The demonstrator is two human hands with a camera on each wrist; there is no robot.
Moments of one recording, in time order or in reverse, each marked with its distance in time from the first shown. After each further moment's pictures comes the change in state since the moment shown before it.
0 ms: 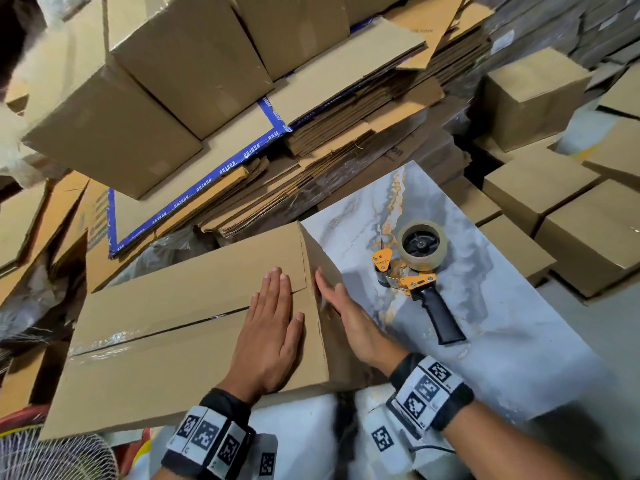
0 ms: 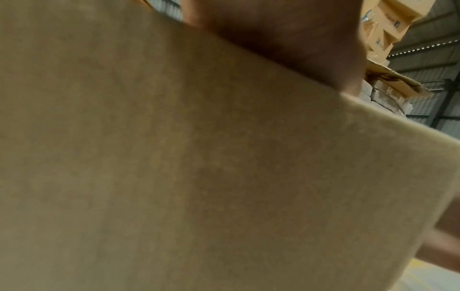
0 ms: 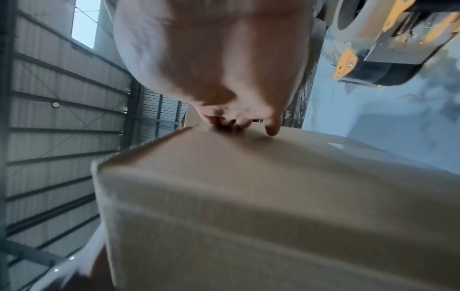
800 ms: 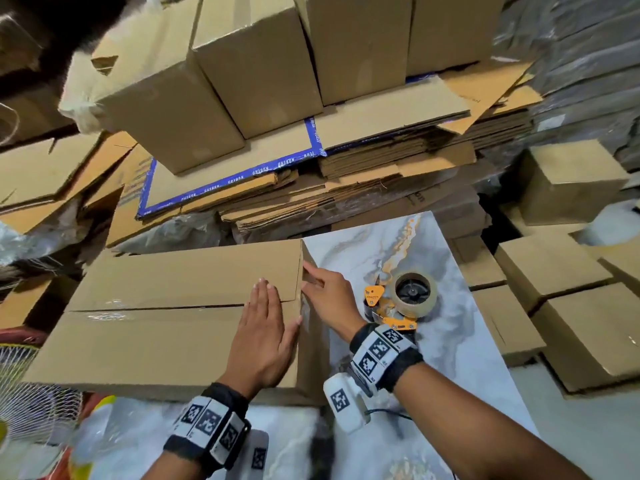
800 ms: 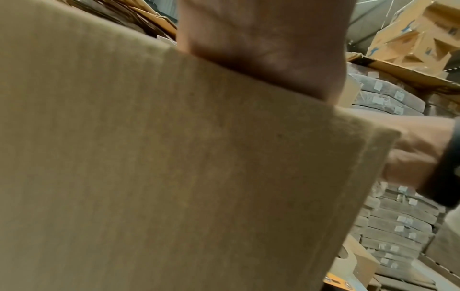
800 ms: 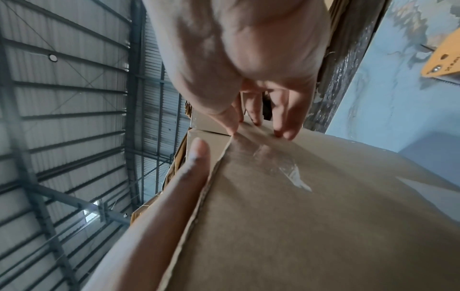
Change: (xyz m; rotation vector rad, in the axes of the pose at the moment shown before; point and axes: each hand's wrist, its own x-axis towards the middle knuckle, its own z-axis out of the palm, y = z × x) left_hand 0.009 0.041 0.017 0.022 0.027 -0.336; right_hand 0.046 -0.067 -0.024 -0.482 0.061 -0.034
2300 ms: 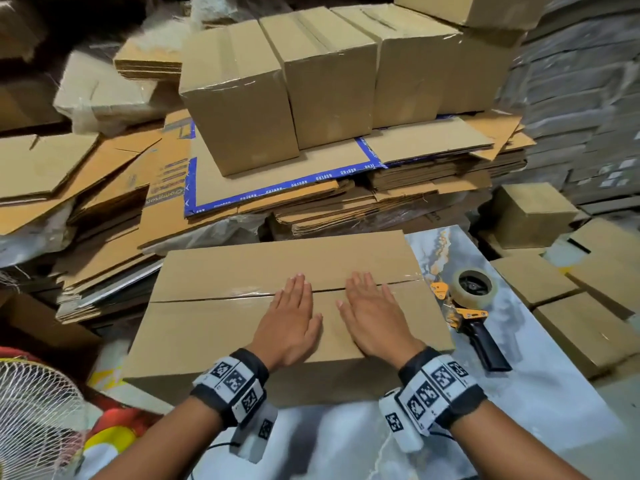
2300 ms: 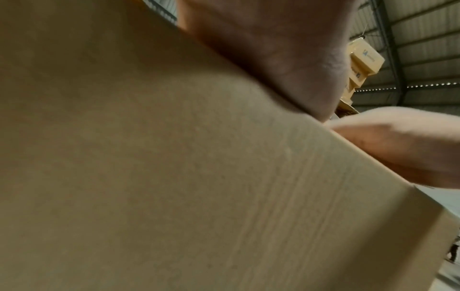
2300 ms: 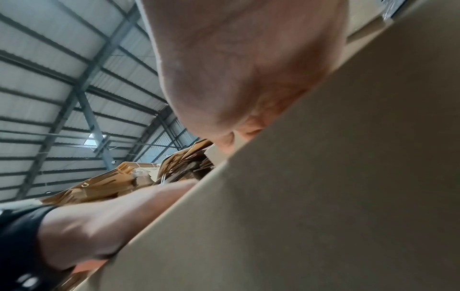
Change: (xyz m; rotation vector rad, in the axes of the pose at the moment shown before) left_hand -0.013 -0.201 -0.027 0.043 -0.077 0.303; right_hand -0.052 -0.058 0.175 -1.086 -0.013 0.032
